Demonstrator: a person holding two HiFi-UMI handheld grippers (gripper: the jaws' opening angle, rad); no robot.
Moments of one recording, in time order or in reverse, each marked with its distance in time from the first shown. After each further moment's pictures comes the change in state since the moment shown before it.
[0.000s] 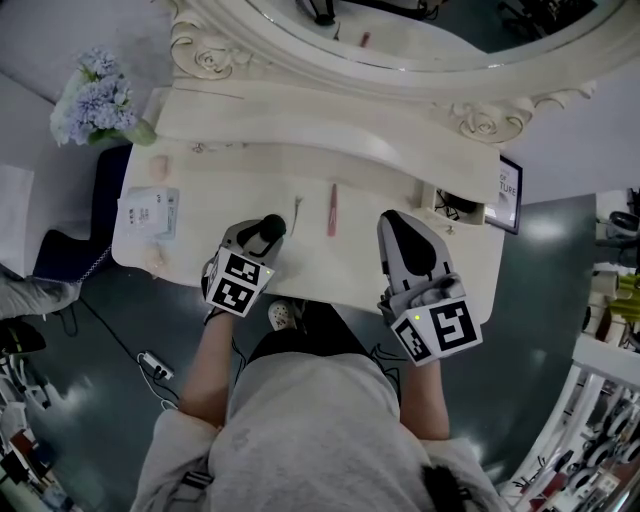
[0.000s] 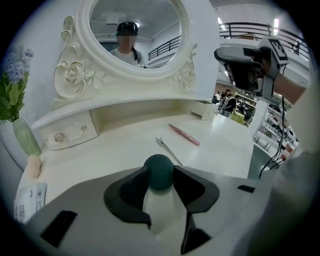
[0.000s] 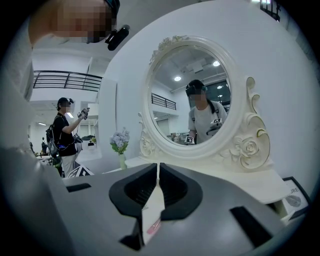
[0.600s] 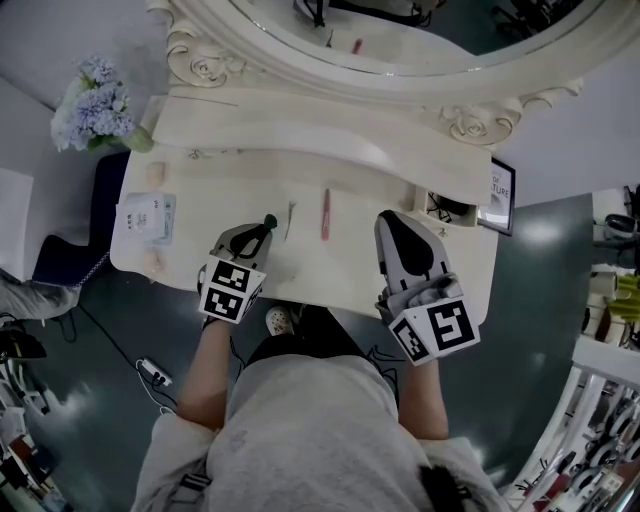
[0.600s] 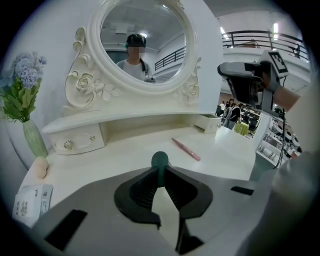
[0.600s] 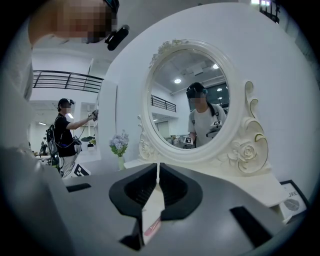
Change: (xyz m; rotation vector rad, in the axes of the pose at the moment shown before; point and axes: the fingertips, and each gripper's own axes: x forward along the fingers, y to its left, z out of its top) left arm -0.017 0.001 0.025 -0.073 -0.114 0.029; right arm -0.006 -0.007 0.009 -0.007 -0.026 -0.004
